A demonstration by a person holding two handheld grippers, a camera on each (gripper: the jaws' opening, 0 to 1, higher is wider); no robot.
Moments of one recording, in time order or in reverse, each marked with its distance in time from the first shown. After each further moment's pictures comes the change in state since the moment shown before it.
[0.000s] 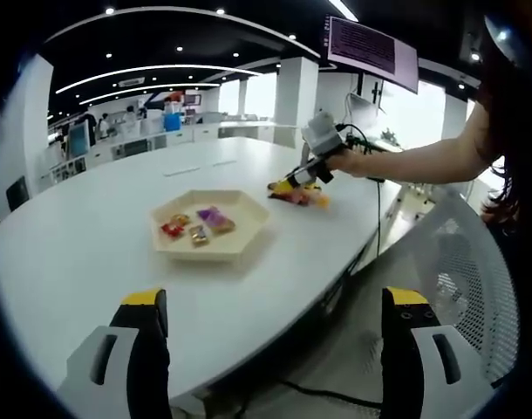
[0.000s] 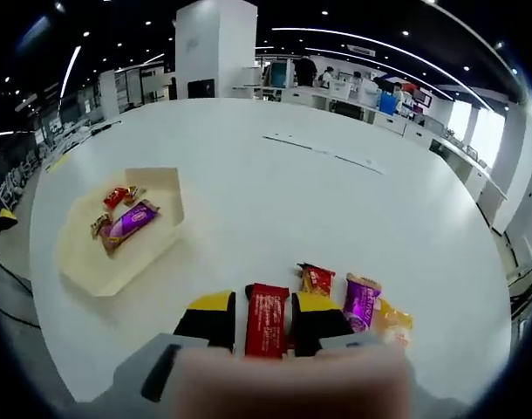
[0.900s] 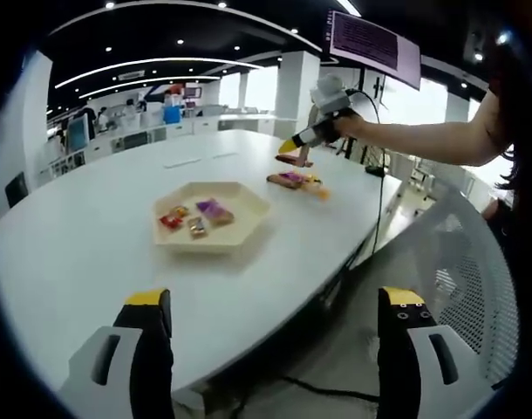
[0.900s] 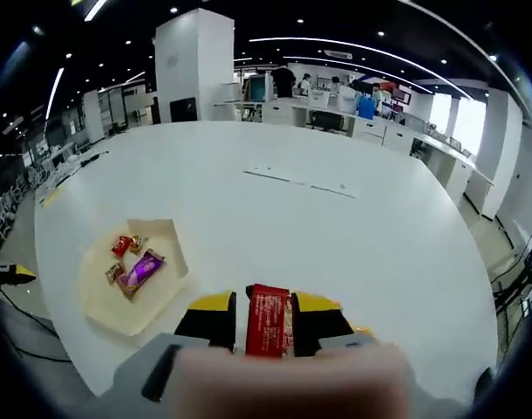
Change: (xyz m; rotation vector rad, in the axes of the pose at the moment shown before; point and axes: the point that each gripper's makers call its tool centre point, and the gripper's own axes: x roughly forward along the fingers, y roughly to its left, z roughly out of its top) left arm 0.000 0.000 -0.005 0.006 0.027 0.006; right arm -0.055 -0.015 0.061 0.079 -0.063 -0.063
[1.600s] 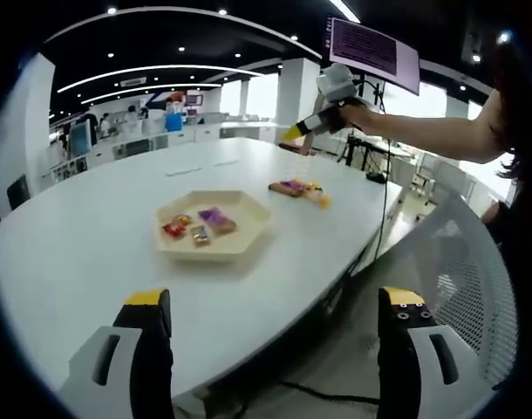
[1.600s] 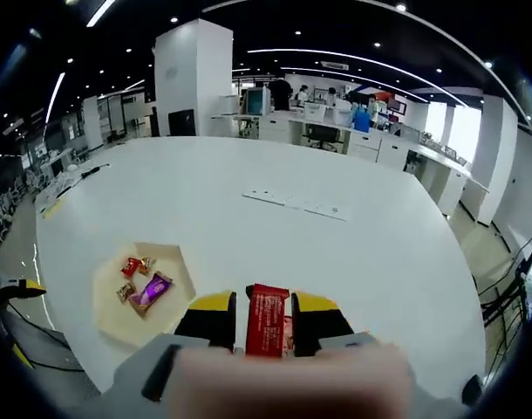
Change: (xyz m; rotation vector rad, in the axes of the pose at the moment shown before) left arm -0.002 0.000 0.006 -0.009 -0.031 -0.008; right arm -0.022 0.003 0.032 -0.004 -0.049 -0.014
